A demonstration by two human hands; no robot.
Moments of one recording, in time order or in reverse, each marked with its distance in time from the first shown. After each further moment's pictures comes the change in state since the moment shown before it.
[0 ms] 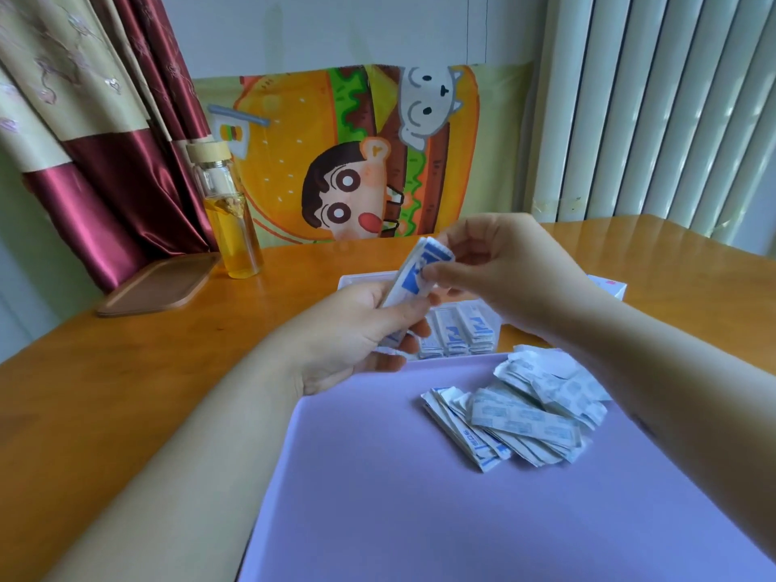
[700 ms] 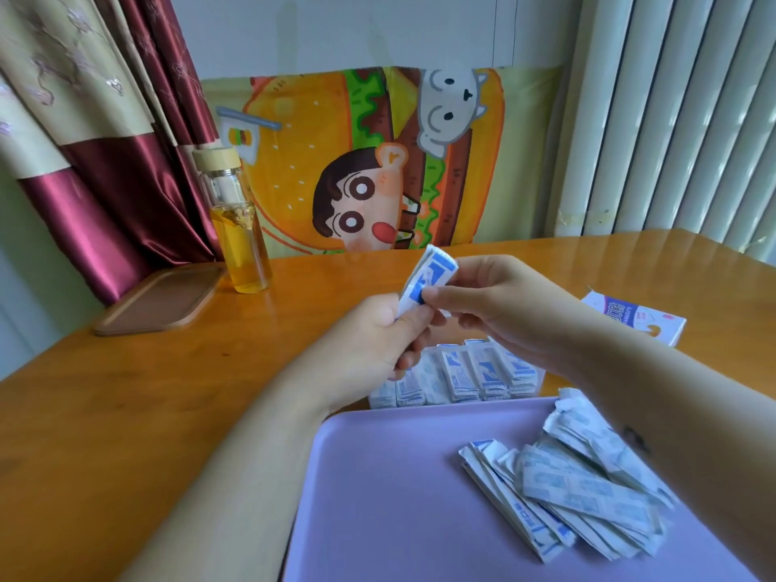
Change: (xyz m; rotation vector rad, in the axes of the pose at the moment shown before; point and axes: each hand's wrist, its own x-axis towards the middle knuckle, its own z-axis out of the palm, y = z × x) left_hand 0.037 -0.007 -0.034 0.140 0.094 0.135; right_hand 0.057 0.031 0.028 0.239 -0.210 0.228
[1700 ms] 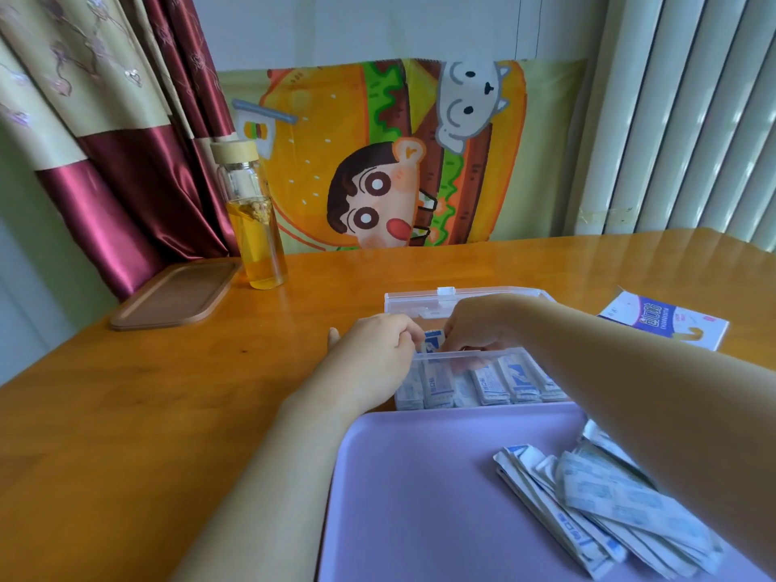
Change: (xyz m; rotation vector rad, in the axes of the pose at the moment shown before) left_hand 0.024 -0.057 -0.017 0.657 0.153 -0.122; right_hand 0.088 0.051 0.017 -0.895 -0.295 0.581
